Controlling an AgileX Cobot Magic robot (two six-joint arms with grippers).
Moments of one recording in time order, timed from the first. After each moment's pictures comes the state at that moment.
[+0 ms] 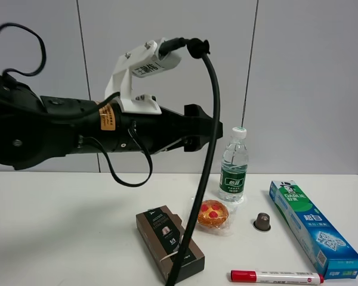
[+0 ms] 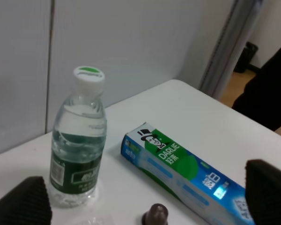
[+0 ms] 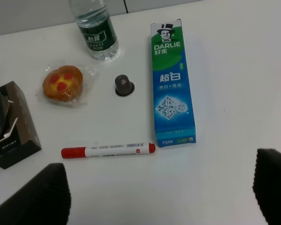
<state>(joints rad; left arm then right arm) -0.67 1.77 -0.87 0.32 -0.71 -0.54 -0.05 0.00 -0.49 0.13 1.07 0.04</state>
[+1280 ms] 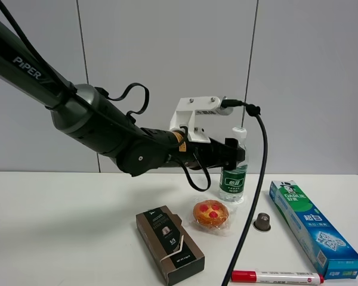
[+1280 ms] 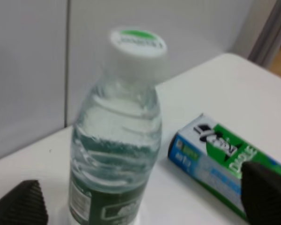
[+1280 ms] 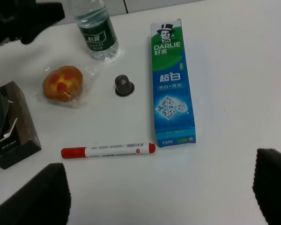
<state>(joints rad) -0.68 2.22 -1.36 0.22 -0.53 -0.47 -0.05 0.00 -0.49 0.13 1.07 0.04</state>
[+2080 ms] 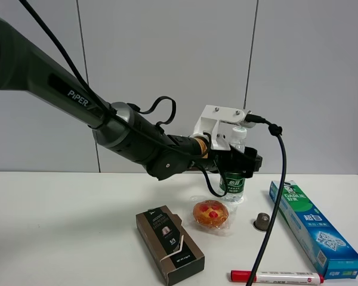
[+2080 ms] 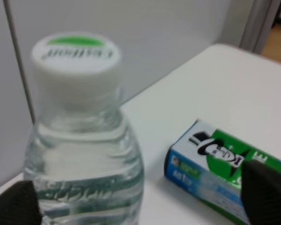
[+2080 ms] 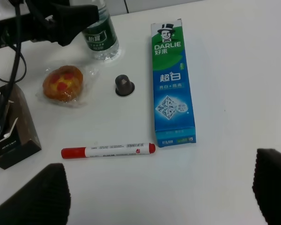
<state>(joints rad) -0.70 2.37 -1.59 0.30 -0.47 -0.43 -0.05 0.00 -0.49 0.13 1.07 0.04</state>
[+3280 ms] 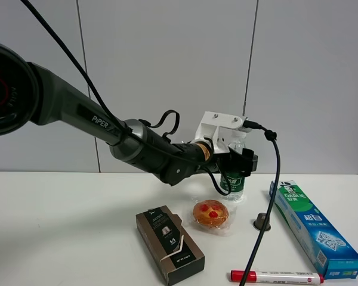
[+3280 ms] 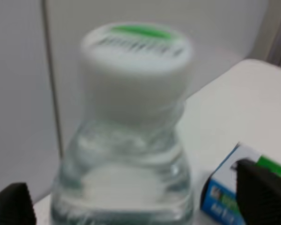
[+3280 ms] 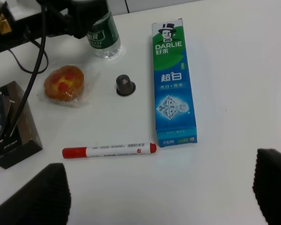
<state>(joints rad) -0.68 2.50 -1.76 0.16 -0.49 -0.31 -0.05 0.00 -0.49 0.13 1.07 0.04</state>
